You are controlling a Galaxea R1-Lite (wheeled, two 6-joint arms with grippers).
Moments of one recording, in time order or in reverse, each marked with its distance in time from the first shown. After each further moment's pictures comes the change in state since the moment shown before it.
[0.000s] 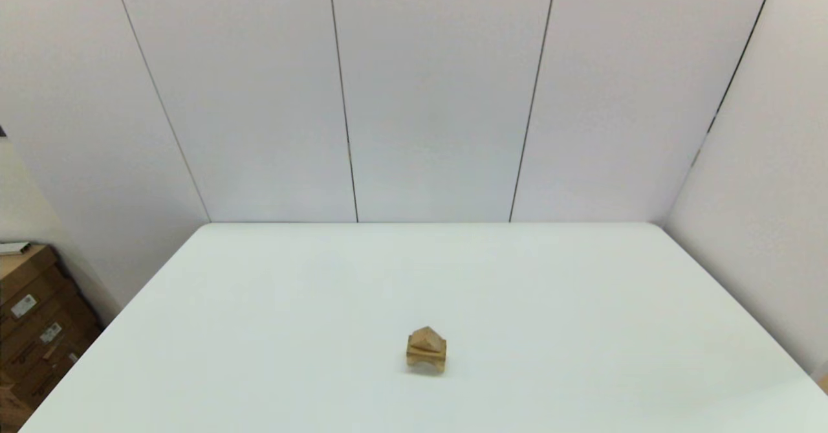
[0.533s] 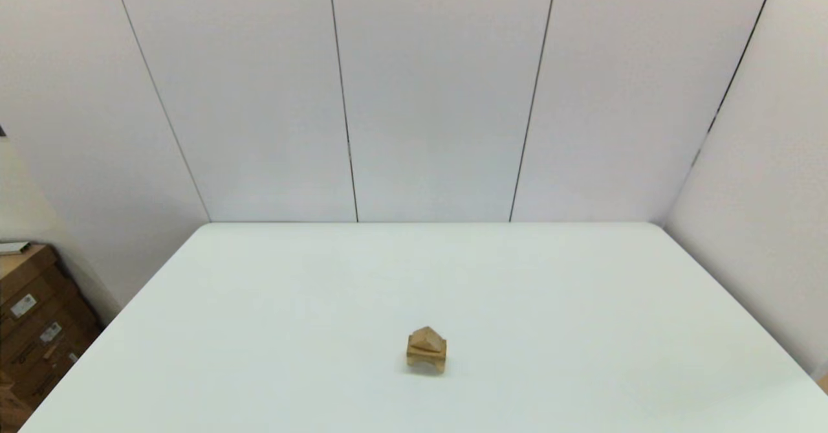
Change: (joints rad) left arm -0.107 0.377 -0.263 0.001 0.003 0.051; right arm 0.000 0.000 0.000 0.000 0.000 0.000
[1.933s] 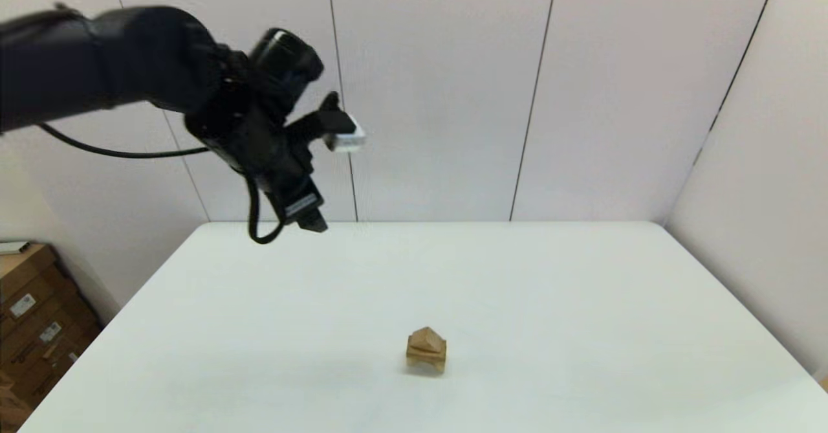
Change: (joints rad) left arm -0.339 1.208 -0.756 -0.056 -0.166 0.297; right arm 0.000 0.000 0.000 0.000 0.000 0.000
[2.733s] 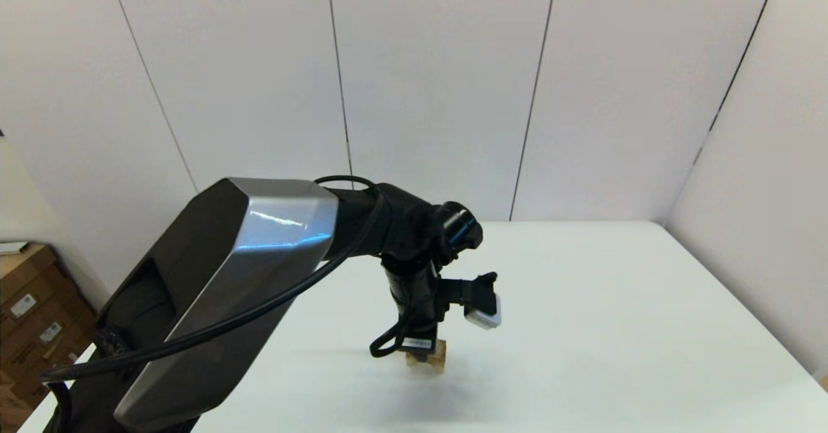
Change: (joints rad) left arm -0.330 0.474 -0.015 -0.106 -0.178 0.355; right arm 0.000 0.000 0.000 0.000 0.000 -0.001
